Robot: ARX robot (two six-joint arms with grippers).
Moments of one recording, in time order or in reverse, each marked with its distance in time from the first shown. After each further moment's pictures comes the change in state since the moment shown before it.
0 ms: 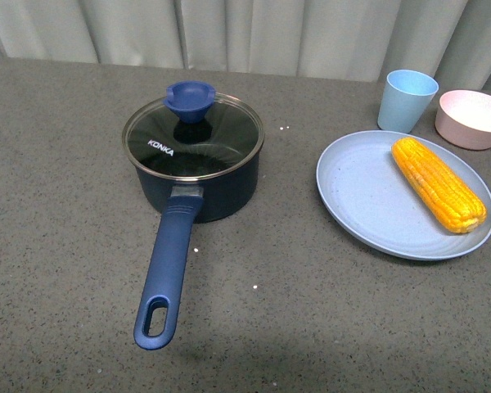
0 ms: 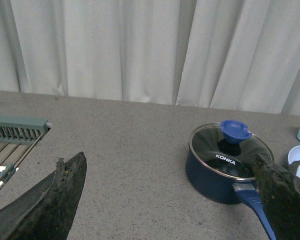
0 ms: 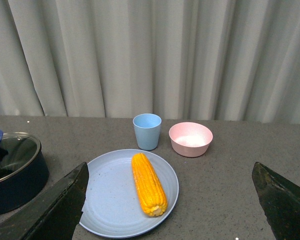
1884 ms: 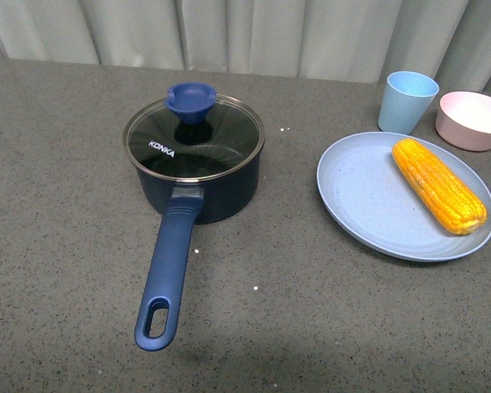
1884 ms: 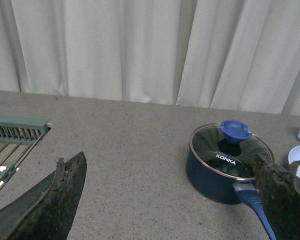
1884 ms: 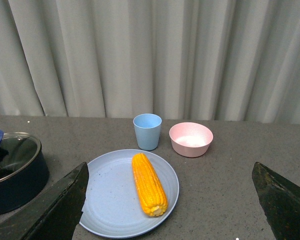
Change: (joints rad) left arm 0.000 0.000 0.000 0.000 0.000 0.000; right arm 0.000 0.000 0.000 0.000 0.000 0.000
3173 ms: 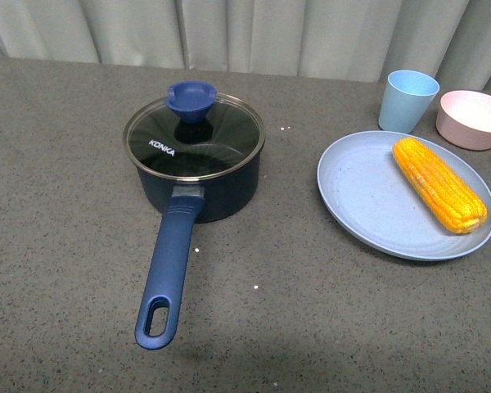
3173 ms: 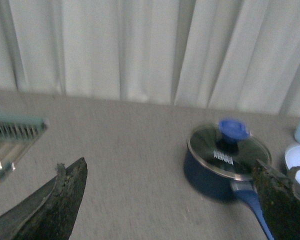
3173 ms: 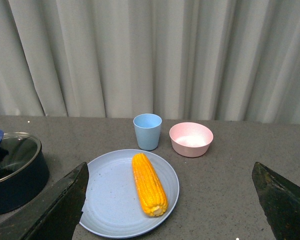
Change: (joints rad) left arm 0.004 0.016 0.010 -0.037 0.014 -0.014; right arm 0.000 0.000 0.000 0.000 0.000 0.000
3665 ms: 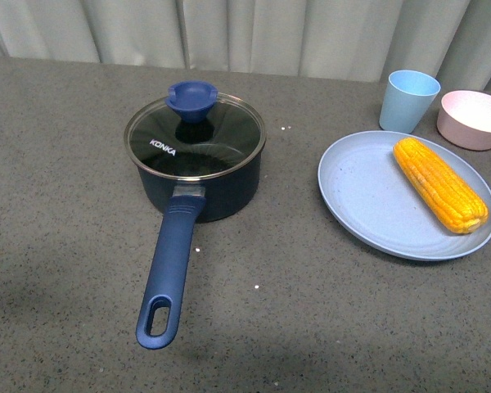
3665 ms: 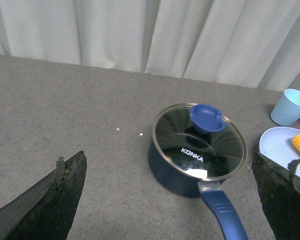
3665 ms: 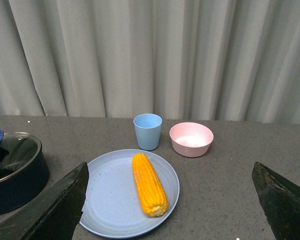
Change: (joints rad) left arm -0.221 0.944 0.181 0.632 -0.117 -0.106; right arm 0.000 0.000 0.000 0.000 0.000 0.000
